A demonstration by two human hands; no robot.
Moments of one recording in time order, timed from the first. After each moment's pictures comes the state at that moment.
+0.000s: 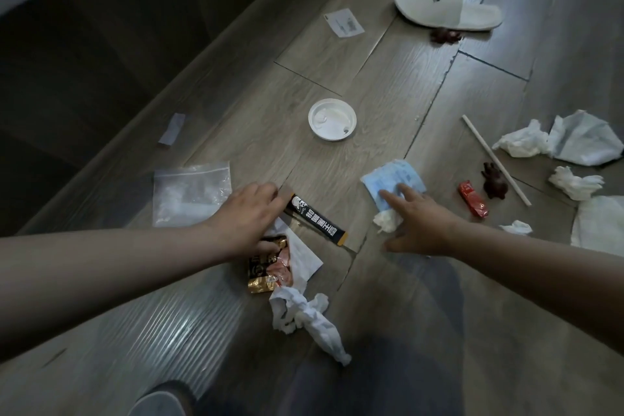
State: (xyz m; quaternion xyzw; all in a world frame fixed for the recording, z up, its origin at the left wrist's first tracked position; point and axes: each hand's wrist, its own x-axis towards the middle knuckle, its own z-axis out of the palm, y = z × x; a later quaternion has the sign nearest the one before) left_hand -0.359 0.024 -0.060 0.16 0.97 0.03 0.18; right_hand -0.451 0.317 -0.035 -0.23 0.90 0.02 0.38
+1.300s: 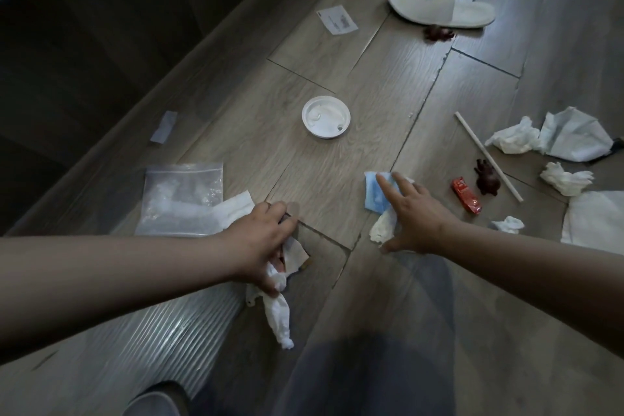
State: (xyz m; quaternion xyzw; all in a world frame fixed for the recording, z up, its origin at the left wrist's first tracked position) left_hand -0.344 0.053 -0.054 0.18 0.94 0.05 0.28; right_hand -0.450 0.321 -0.046 -0.25 0.92 0.03 0.30
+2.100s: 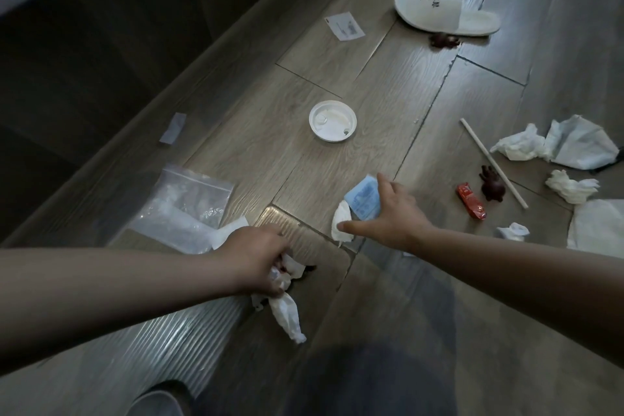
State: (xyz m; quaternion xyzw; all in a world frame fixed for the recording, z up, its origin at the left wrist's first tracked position) left_hand -0.328 0.051 -0.057 0.11 0.94 0.10 0.32; right_hand -0.435 0.277 -0.046 -0.08 0.93 -0.18 0.29
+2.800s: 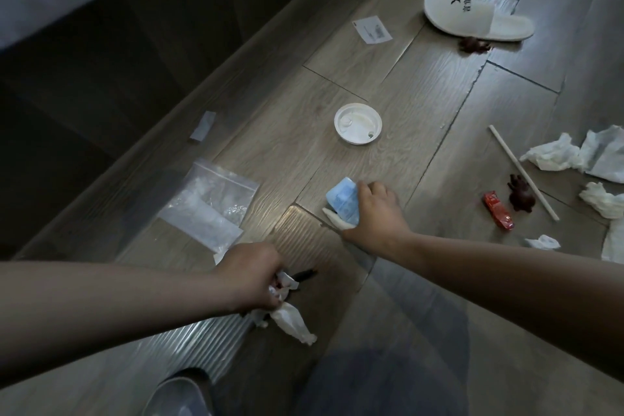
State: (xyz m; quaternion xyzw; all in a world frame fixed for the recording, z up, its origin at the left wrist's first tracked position) left_hand -0.289 0.032 -0.055 0.04 0.94 0.10 0.32; right_hand -0.418 0.220 -0.051 -0.19 0.94 -0.12 0.25
